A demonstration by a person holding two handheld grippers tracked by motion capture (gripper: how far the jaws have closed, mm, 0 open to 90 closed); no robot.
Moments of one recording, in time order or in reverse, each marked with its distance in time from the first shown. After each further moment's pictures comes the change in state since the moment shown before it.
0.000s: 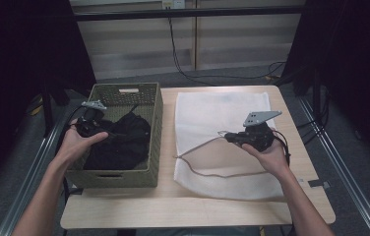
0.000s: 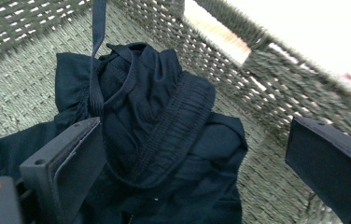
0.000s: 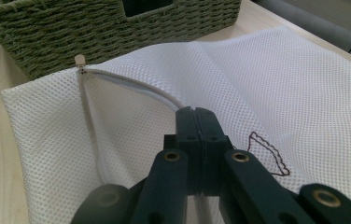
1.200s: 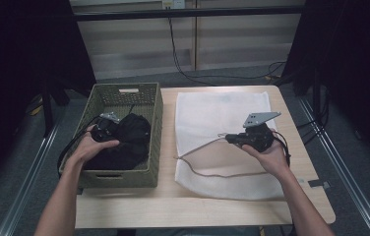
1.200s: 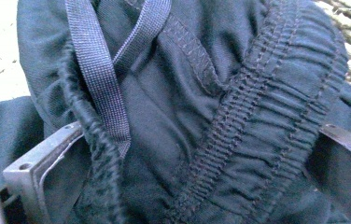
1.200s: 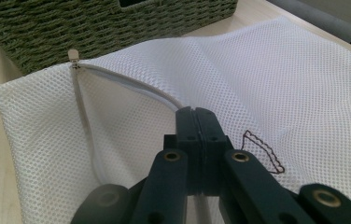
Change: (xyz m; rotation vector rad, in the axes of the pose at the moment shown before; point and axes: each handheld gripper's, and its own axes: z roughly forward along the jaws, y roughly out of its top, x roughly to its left) left arm 0.034 -0.035 0.073 0.078 -0.008 0.024; right arm -0.003 -0.006 0.004 0.021 -0.005 0.008
